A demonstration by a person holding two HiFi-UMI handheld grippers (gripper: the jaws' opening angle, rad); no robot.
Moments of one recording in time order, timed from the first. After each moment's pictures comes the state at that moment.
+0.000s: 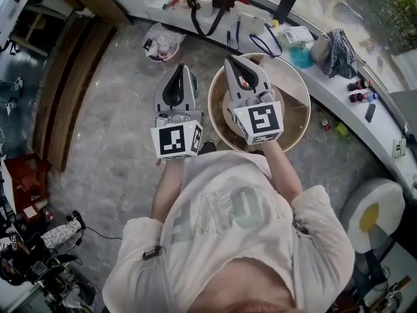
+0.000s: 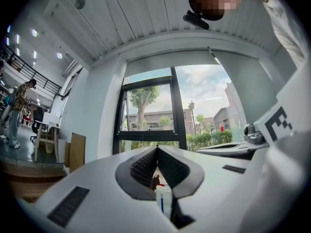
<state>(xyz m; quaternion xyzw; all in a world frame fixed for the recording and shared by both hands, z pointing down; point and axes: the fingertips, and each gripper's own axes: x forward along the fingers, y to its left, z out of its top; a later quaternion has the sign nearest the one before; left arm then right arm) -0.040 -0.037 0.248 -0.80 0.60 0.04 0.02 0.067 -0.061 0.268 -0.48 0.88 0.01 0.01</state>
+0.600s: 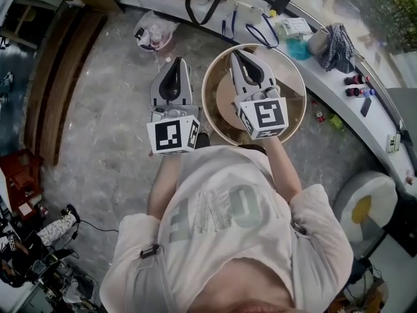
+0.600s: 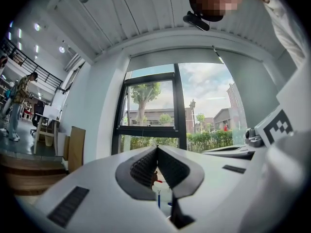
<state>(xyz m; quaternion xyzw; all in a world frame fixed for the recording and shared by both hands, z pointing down) -0.045 -0.051 0.267 -0.80 0.60 0.04 -0.01 0.083 -0.075 0.295 -0.49 0.87 -0.02 -0.02</state>
